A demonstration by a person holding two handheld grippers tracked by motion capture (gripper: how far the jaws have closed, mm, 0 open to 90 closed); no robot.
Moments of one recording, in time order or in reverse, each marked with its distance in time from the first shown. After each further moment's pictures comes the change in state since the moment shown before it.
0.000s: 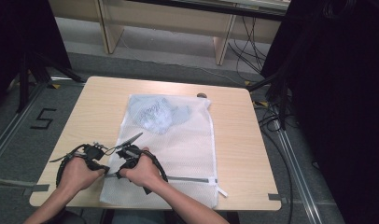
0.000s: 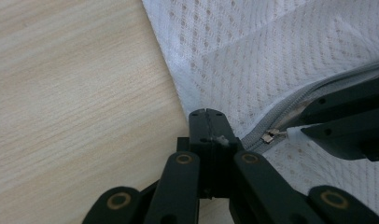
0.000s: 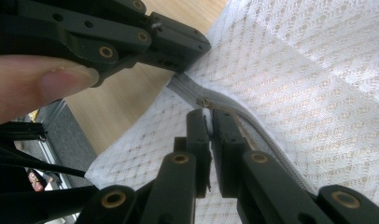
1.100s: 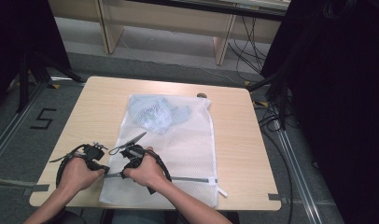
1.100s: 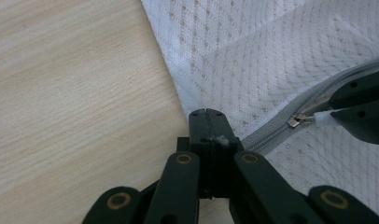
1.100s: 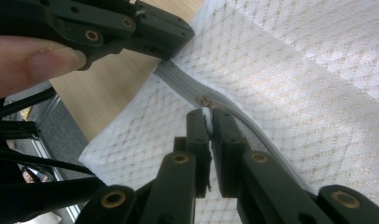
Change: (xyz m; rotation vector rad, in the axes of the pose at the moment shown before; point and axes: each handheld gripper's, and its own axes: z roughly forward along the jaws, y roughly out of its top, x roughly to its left) left arm 0.003 0.001 -0.001 0.007 0.010 0.055; right arm -0.003 -0.006 -0.011 0.023 -0.028 0.051
